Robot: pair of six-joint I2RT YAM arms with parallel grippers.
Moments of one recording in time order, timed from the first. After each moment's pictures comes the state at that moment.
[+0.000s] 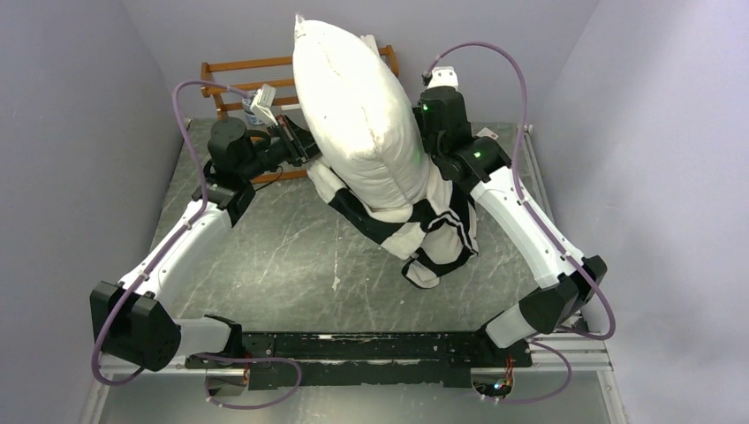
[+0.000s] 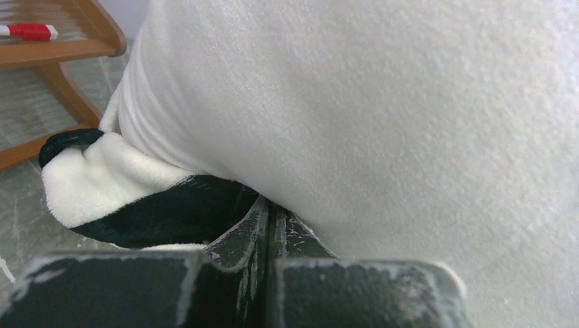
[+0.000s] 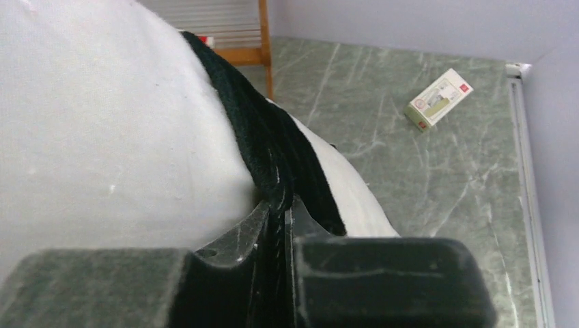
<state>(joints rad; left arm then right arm) -0.34 1.28 1.10 0.21 0.55 -0.84 0.59 1.50 1.71 -0.65 0.45 0.17</state>
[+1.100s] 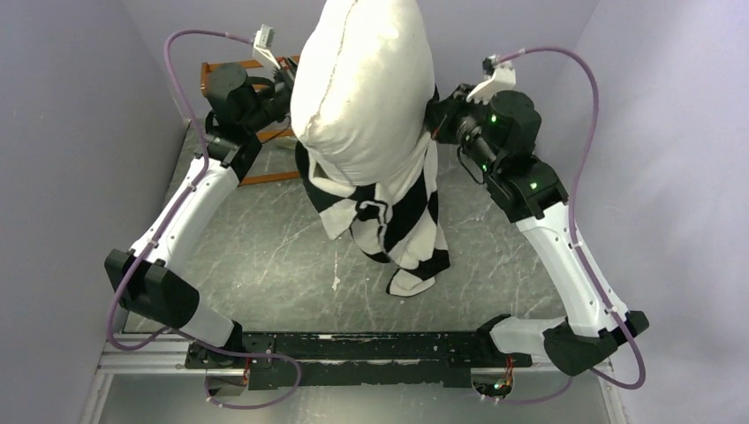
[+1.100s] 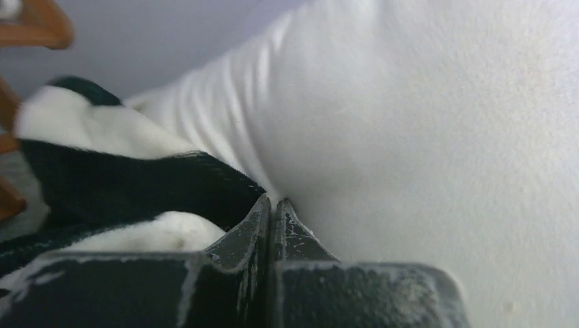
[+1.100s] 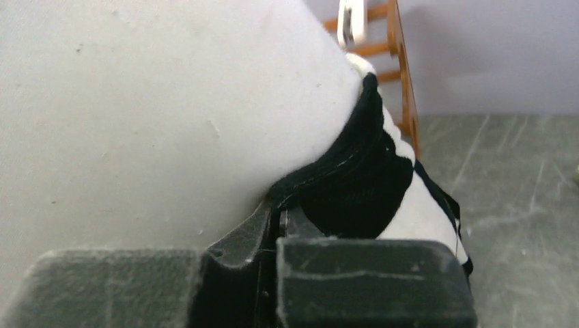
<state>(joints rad) -0.35 1.52 1.57 0.12 0.57 -0.98 0.50 1.23 1.57 -0.43 0.08 0.43</state>
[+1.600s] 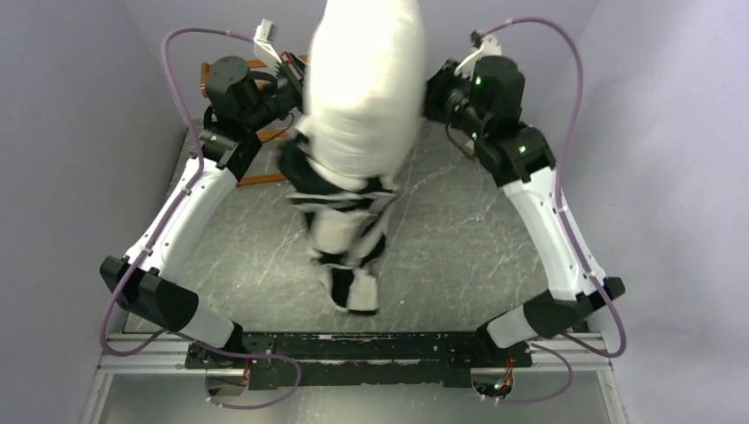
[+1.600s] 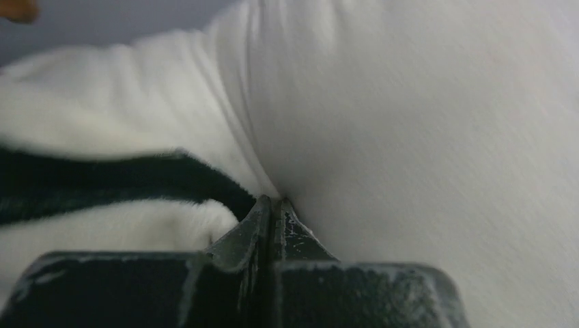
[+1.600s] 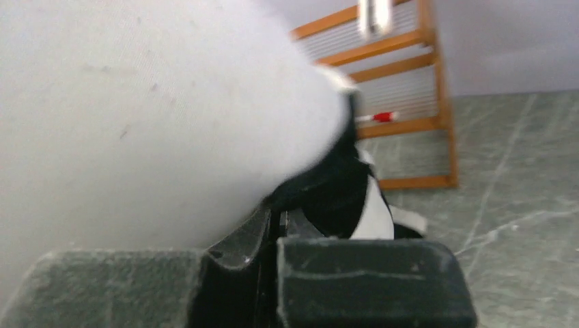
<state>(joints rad) -0.39 1.52 1.70 -0.02 0.52 -1.05 0.55 1.40 1.83 -0.52 0.05 0.53</state>
